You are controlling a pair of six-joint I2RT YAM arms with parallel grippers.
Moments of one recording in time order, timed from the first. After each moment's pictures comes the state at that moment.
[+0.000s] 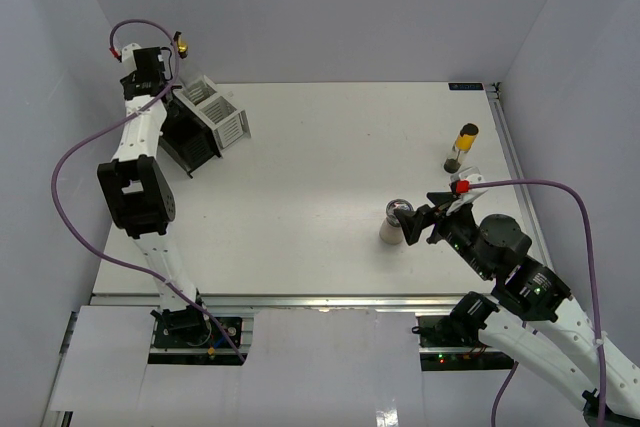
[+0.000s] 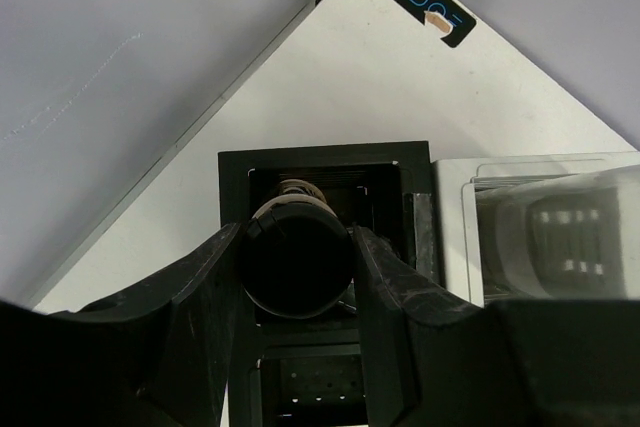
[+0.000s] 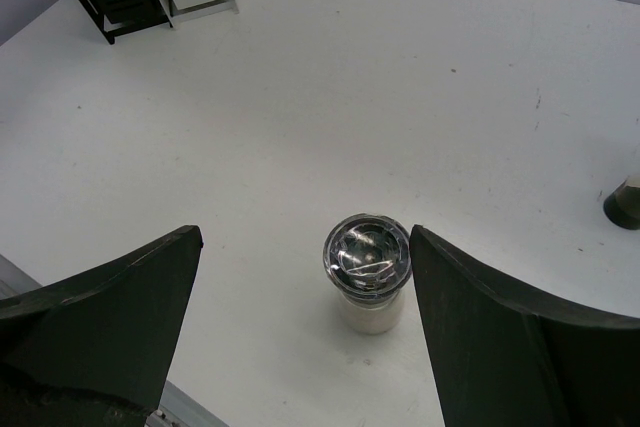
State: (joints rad) left arm 0.16 2.06 1.92 -0.48 -0.46 -0.33; right arm 0.81 0.41 0.68 -0.41 0.22 0.15
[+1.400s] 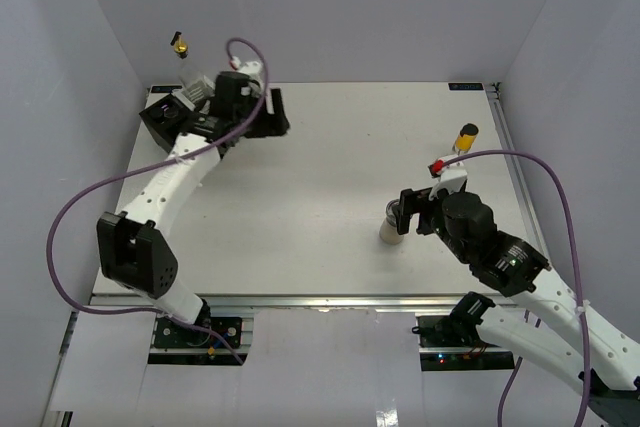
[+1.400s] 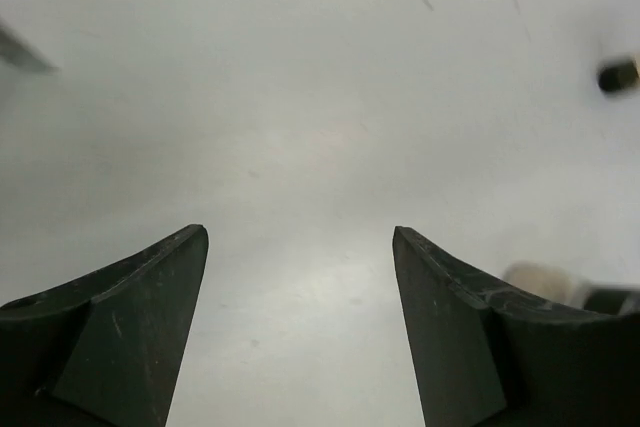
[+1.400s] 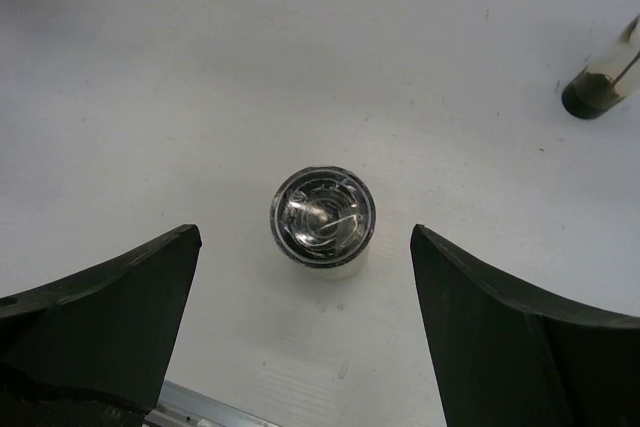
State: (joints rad) left arm -0.35 1.57 1.50 -0.50 0.06 -0.29; right arm 0.81 0.64 0.77 -0.54 0.39 0.26
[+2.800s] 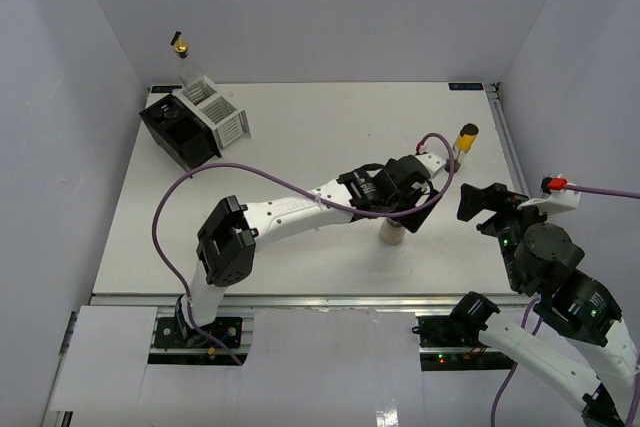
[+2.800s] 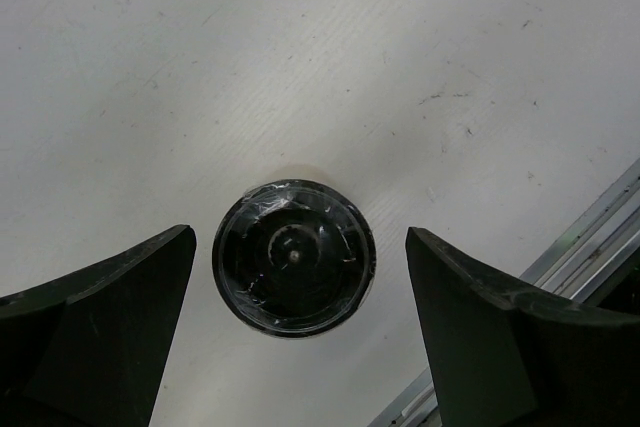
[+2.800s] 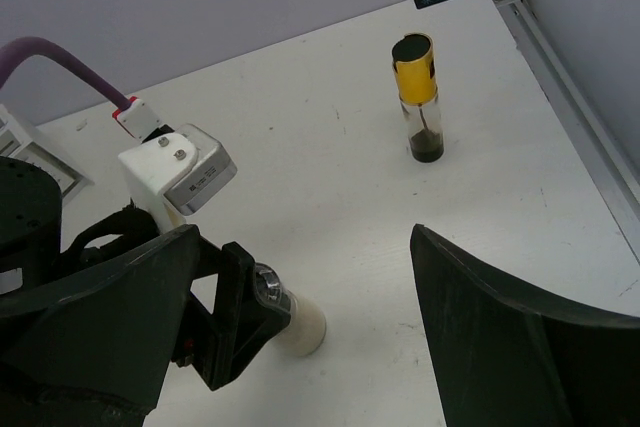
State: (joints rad) left arm -1.14 2.02 1.82 -0.55 -0.20 -0.24; right arm 0.81 0.36 0.93 -0.71 0.80 0.44
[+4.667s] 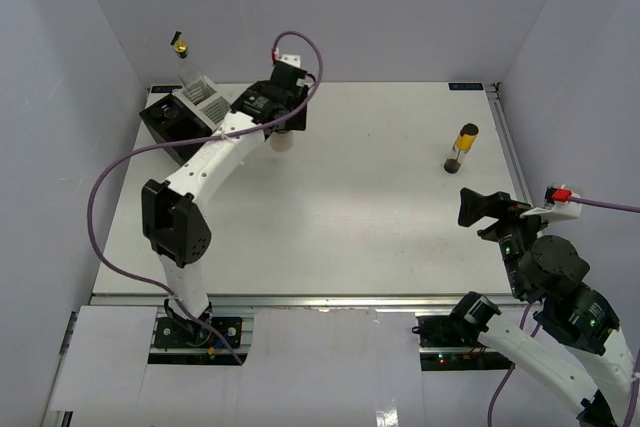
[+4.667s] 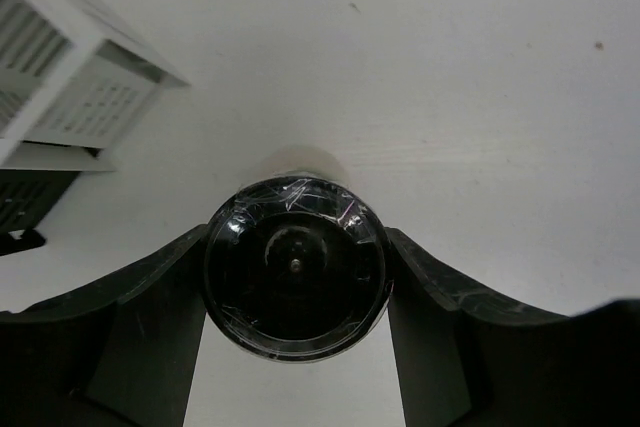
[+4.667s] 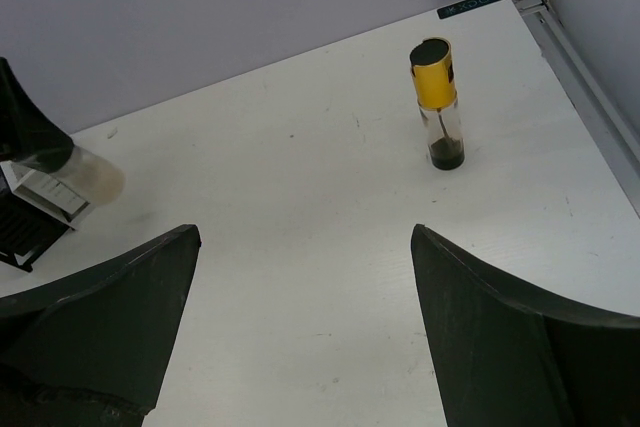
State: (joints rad) left arm -0.52 1.84 1.86 -0.75 -0.44 -0.26; right arm 0.81 0.26 0.85 -0.64 0.76 0.41
